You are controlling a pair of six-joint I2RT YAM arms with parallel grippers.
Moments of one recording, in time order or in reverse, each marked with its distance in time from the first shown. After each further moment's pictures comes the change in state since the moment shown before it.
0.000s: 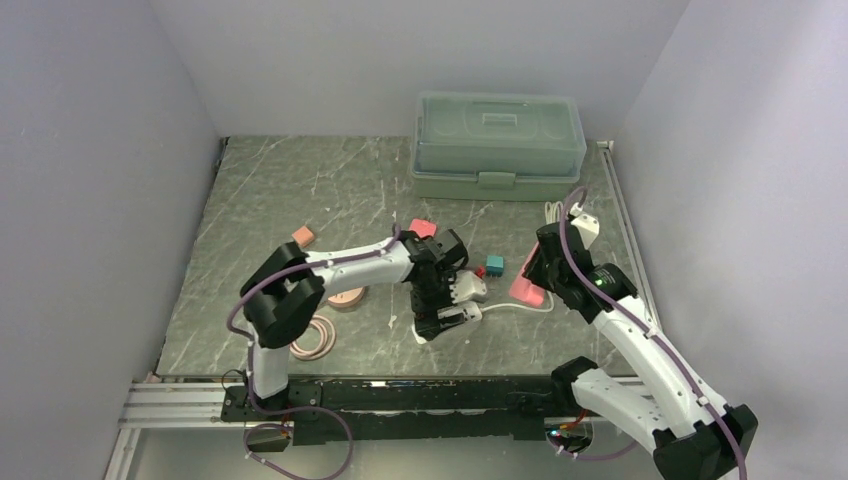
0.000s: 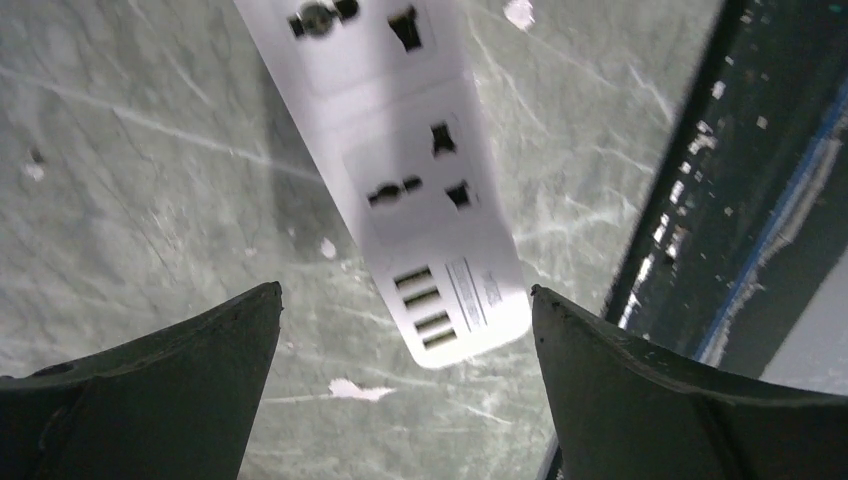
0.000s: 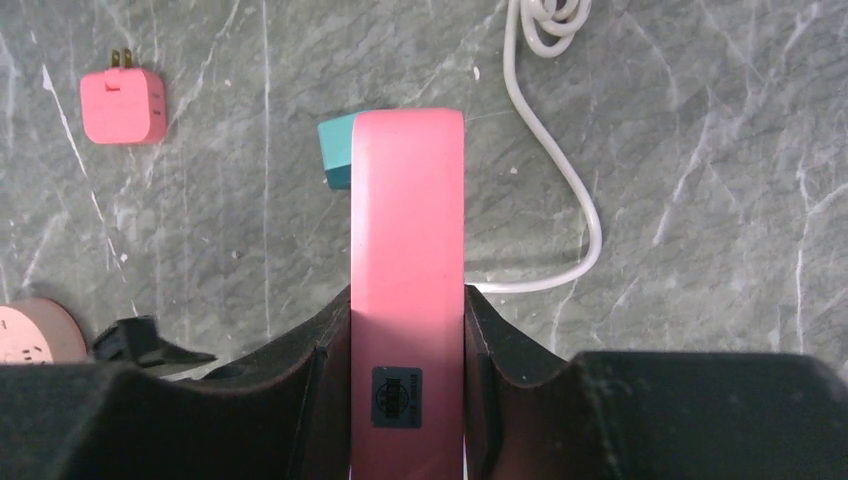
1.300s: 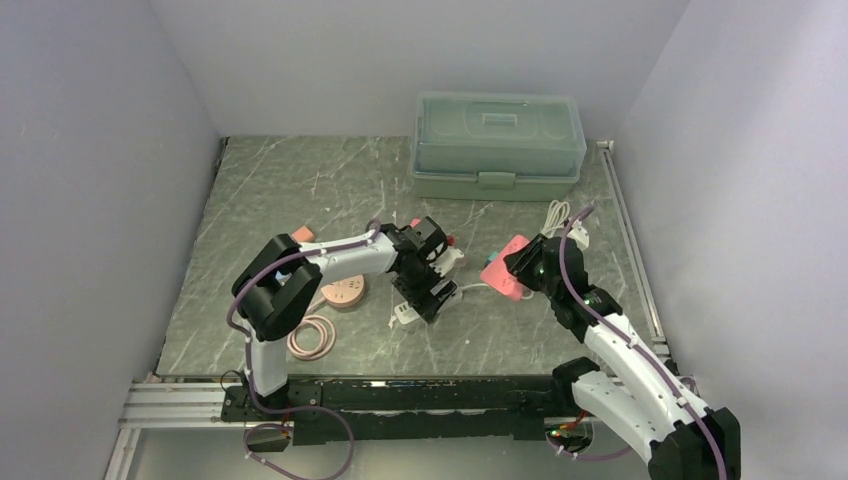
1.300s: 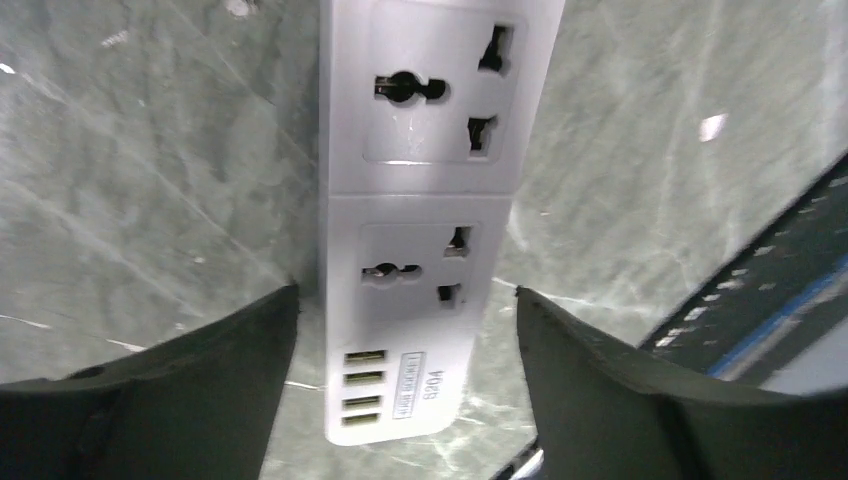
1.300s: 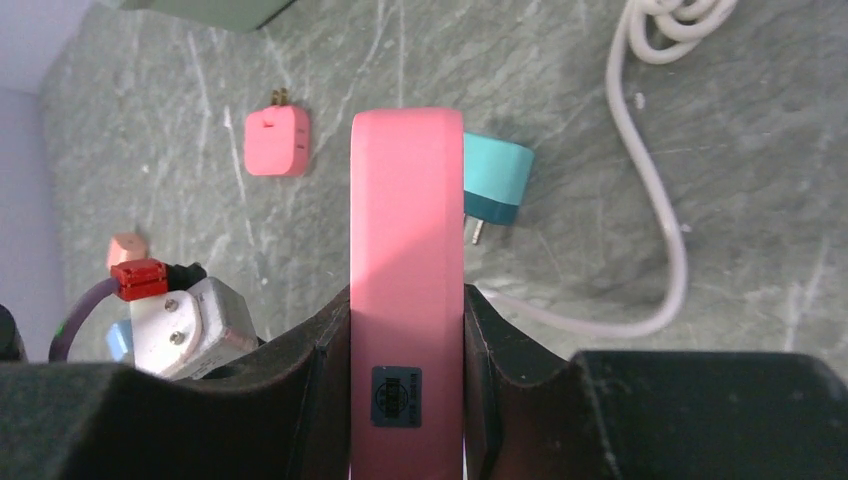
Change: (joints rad) left arm 0.114 0.032 -0.077 0.154 -0.084 -0.387; right arm -0.089 -0.072 -0.296 0.491 -0.214 0.072
